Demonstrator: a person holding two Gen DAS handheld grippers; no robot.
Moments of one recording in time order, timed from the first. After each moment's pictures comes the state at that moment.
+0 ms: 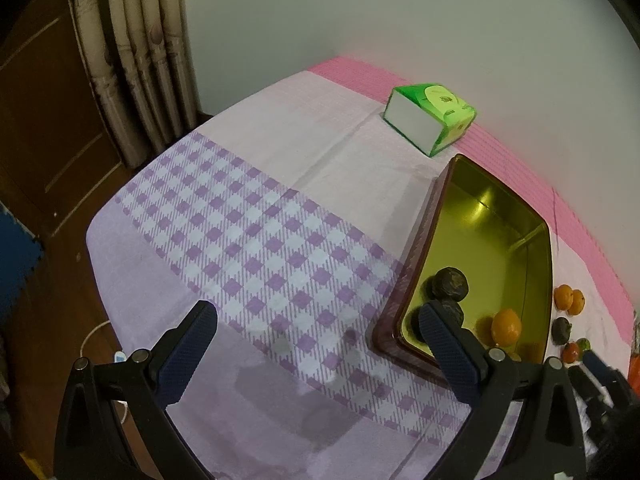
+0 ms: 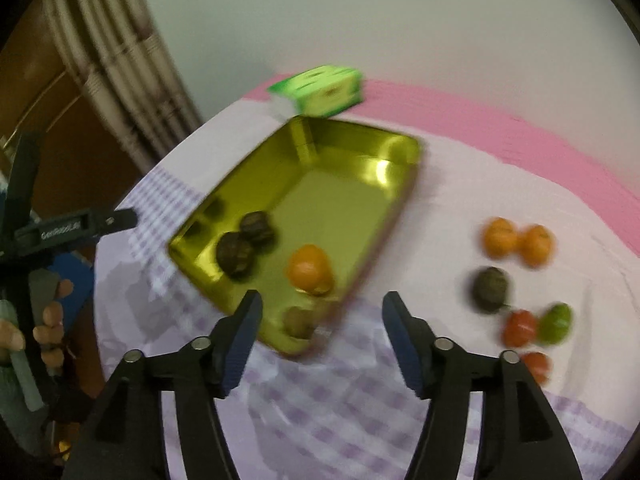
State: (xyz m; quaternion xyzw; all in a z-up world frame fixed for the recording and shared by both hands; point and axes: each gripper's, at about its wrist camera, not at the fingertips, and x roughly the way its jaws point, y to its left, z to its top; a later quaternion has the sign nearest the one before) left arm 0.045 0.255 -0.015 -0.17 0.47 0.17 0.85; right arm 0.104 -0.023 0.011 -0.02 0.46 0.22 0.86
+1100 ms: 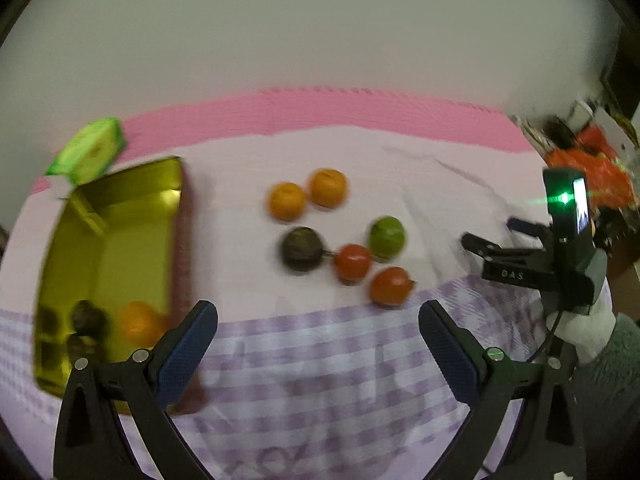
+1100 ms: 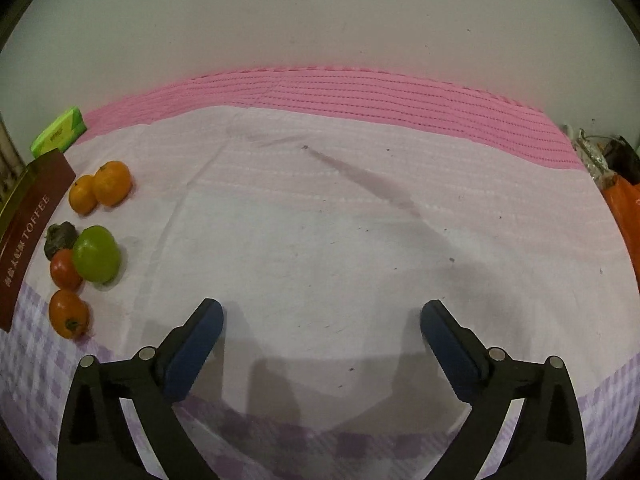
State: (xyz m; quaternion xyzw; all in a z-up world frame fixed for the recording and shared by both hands) left arm 0.097 -0.056 -0.028 0.04 0.47 -0.17 0.87; right arm 0.131 -0.293 -0.075 0.00 0.46 -0.02 0.89
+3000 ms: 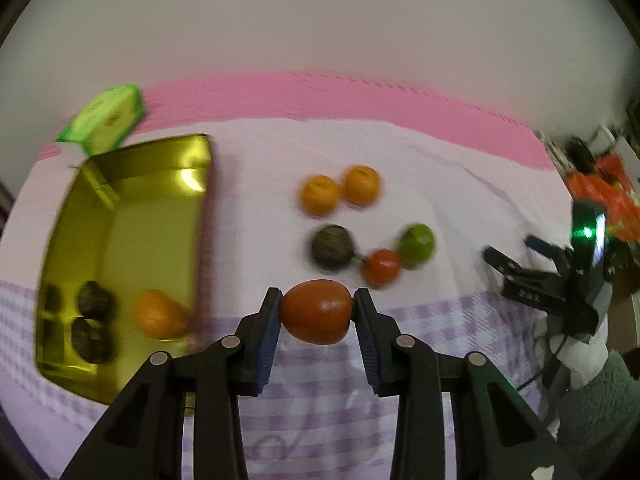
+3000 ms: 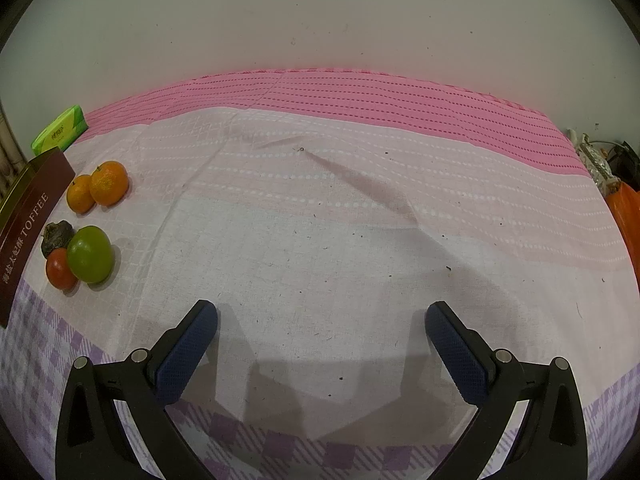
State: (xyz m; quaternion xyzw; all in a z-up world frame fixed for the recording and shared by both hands) left arm 0.119 -0.023 -0.021 0.00 0.49 -0.12 0.86; right arm 0.132 -0.295 -0.076 0.00 0.45 -0.02 0.89
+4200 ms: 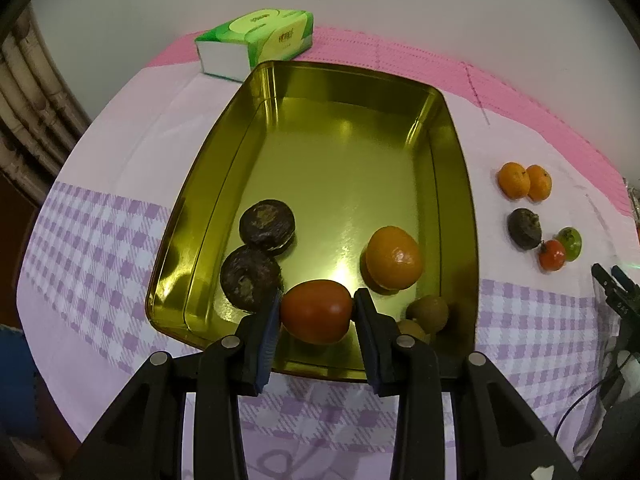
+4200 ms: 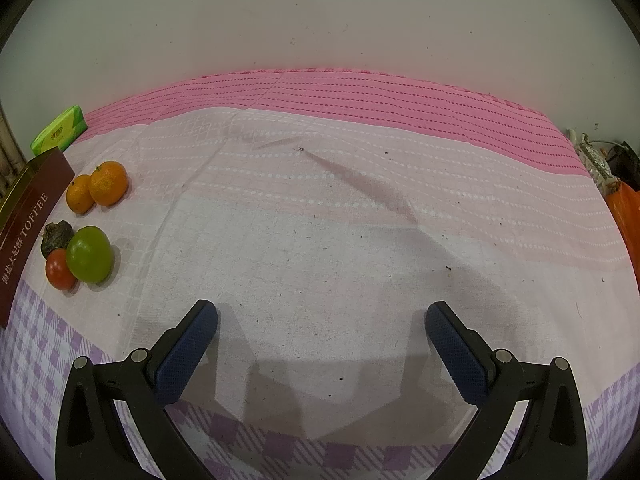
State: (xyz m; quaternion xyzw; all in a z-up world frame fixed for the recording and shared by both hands) left arm 0.106 0.113 -0.059 -0.04 0.55 0.03 0.84; right arm 0.132 -0.295 -0.075 0.01 0.45 -0.02 0.89
